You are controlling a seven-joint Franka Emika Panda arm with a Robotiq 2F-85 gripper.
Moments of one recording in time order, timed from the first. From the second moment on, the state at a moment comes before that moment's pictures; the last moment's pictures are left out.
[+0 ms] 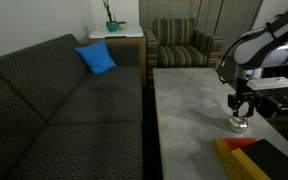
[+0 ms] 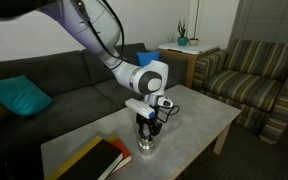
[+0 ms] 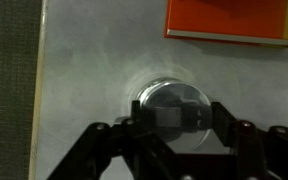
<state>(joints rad) -0.02 1.47 -0.03 -1.01 0.01 2.20 0.05</state>
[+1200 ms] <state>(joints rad) -0.03 1.47 -0.02 -1.04 0.01 2.30 0.05</state>
